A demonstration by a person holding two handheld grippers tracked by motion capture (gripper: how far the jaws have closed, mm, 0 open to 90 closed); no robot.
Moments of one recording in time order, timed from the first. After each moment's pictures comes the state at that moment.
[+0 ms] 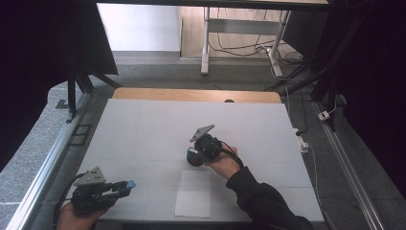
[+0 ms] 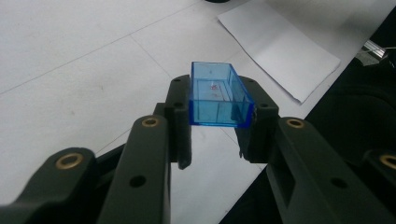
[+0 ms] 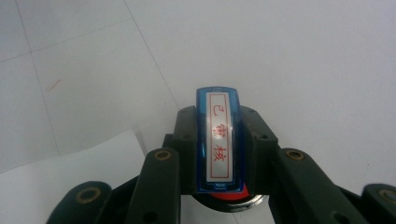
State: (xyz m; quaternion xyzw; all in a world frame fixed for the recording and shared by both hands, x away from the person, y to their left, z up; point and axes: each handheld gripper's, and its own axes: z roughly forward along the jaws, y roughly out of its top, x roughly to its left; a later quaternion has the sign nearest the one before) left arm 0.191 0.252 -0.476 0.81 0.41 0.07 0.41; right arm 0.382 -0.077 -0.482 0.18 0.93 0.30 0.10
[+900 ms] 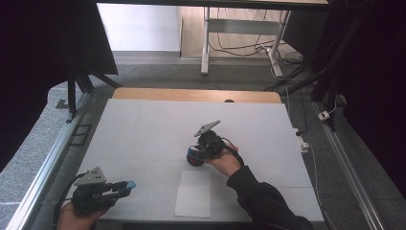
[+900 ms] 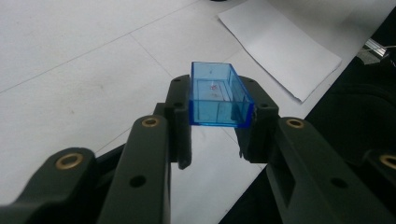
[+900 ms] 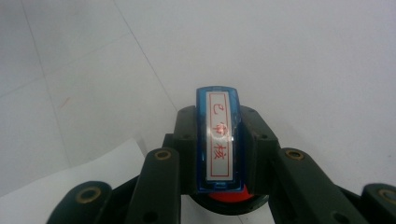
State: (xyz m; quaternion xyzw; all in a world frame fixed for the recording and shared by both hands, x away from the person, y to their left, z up) left arm 0.191 0.251 -0.476 0.81 0.41 0.07 0.40; right arm 0.393 -0.084 -0.485 0.22 0.92 0.33 0.05
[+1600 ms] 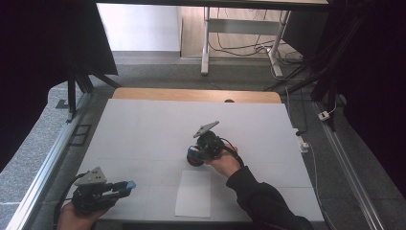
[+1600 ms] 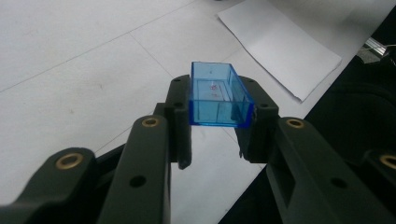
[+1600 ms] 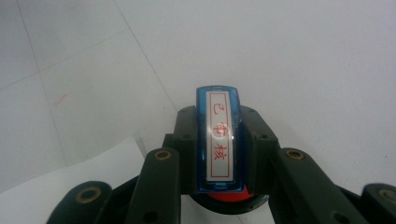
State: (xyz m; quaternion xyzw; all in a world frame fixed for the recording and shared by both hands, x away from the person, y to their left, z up) left arm 0.192 0.251 -0.476 0.81 0.41 0.07 0.40; right arm 0.393 -0.083 -0.485 0.22 0.92 0.32 0.06
